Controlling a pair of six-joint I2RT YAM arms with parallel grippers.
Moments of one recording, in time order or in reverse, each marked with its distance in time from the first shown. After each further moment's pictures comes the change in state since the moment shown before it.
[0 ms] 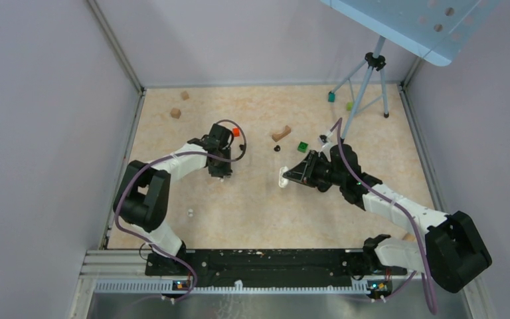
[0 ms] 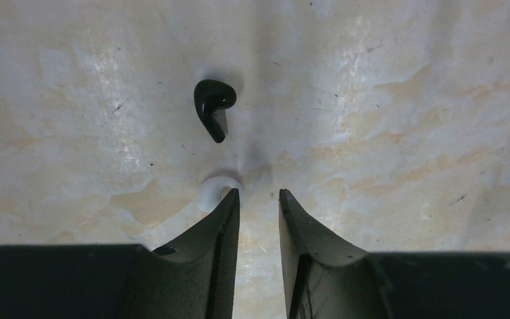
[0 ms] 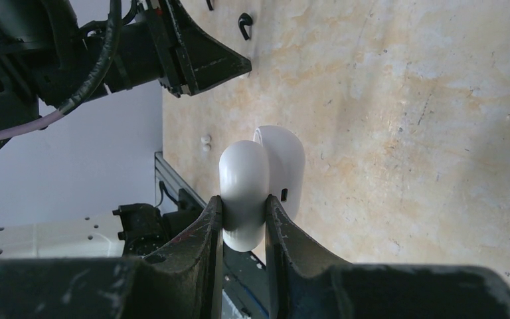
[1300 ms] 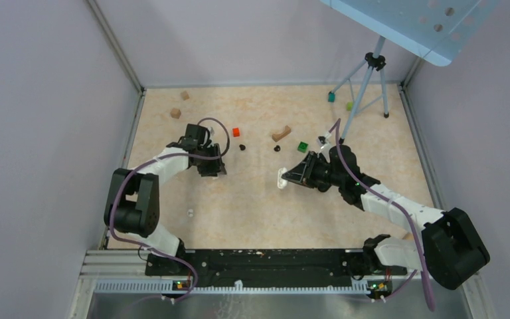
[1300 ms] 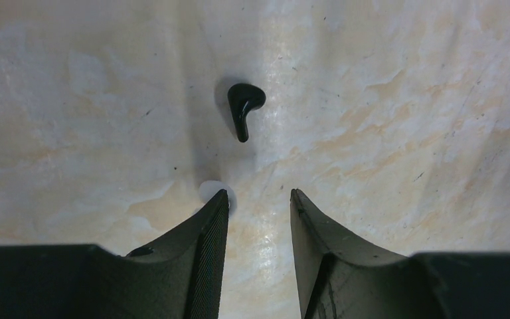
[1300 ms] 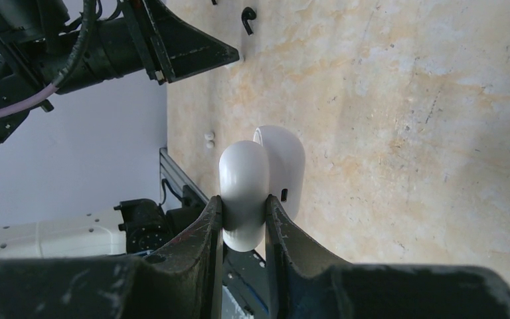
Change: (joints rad) left arm 0.202 -0.078 -0.104 0.104 0.267 0.034; right arm 0.000 0.024 -0.018 0.054 -0.023 0.019
